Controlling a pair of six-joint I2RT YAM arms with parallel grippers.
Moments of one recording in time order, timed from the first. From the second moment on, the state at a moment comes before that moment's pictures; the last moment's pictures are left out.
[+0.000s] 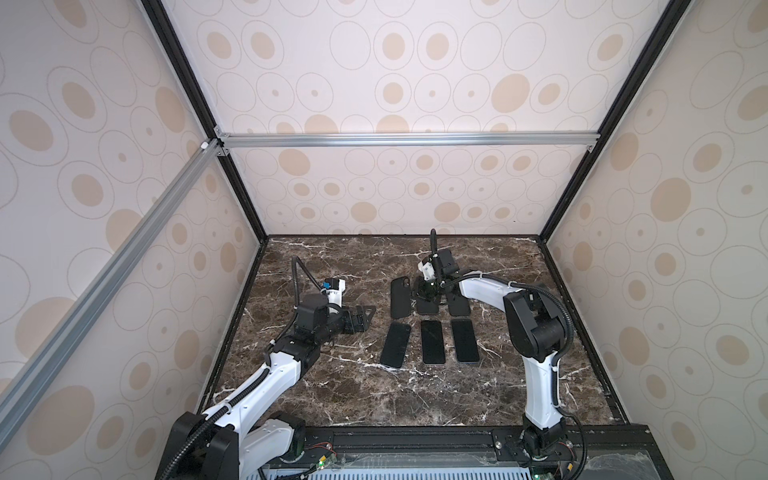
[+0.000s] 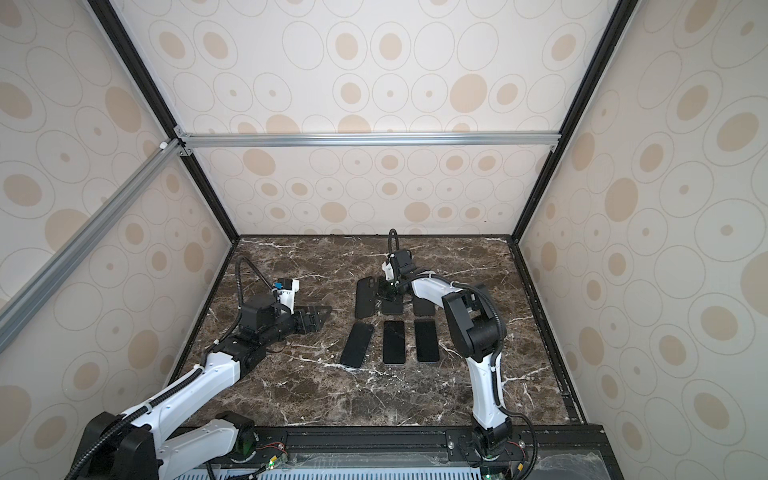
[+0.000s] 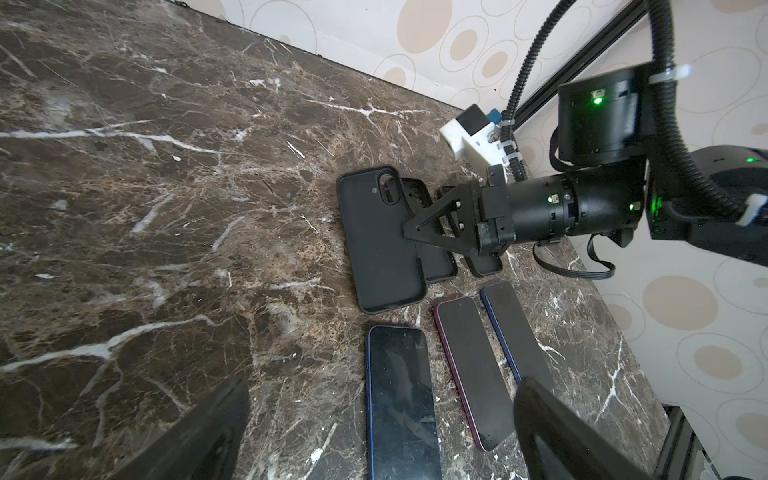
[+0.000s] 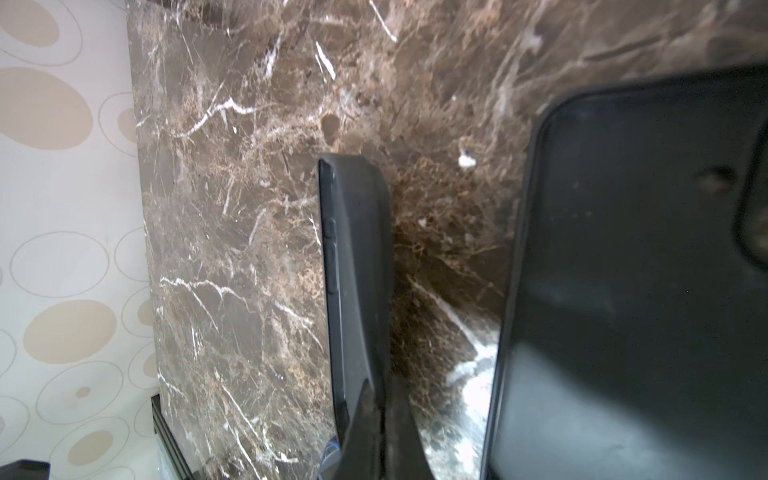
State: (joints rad) left arm -0.33 1.09 0.54 0.06 0.30 -0.45; right arm 0.46 2.10 1.45 -0.32 -0.48 0.61
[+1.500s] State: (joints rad) left arm -0.46 1.12 0.45 0.03 0.28 -0.50; right arm 0.44 2.14 1.58 -0.42 -0.47 0.53
